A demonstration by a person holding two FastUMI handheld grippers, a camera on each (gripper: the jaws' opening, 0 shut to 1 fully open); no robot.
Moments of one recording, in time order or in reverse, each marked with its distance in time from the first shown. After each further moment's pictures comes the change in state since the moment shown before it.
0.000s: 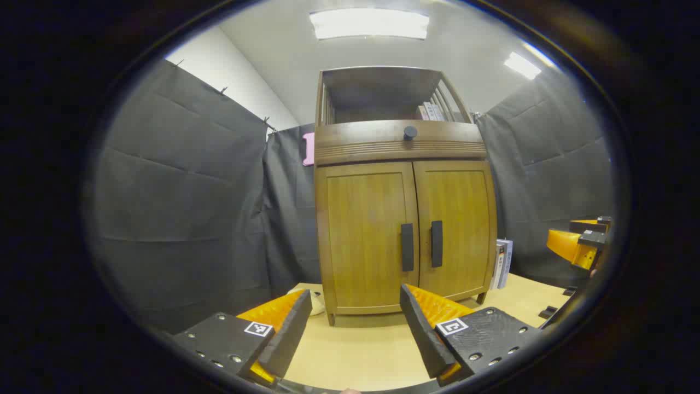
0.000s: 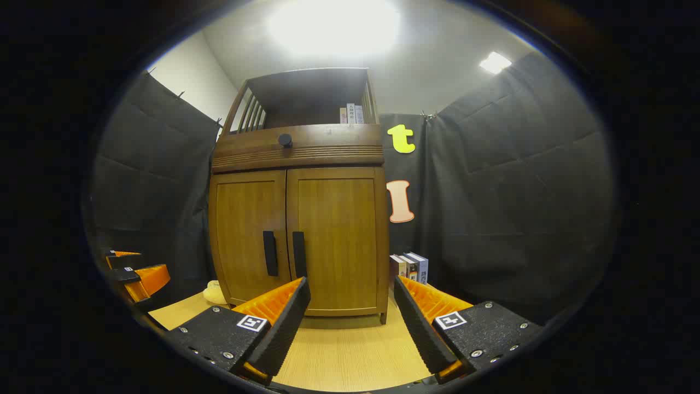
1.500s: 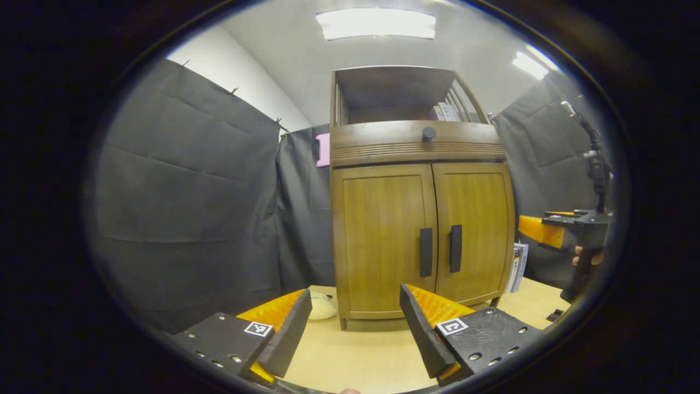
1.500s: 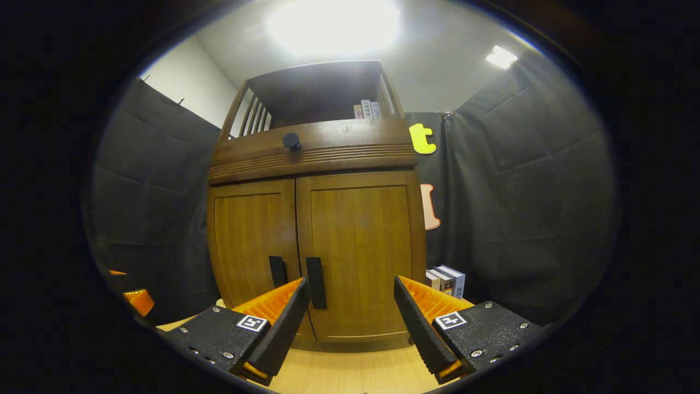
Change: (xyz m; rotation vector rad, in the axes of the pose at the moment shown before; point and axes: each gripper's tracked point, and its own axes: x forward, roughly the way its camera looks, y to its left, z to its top) left arm -0.003 0.009 0.003 -0.009 -0.009 0.089; right arm 0.112 0.051 0.028 0.043 -0.027 0.088
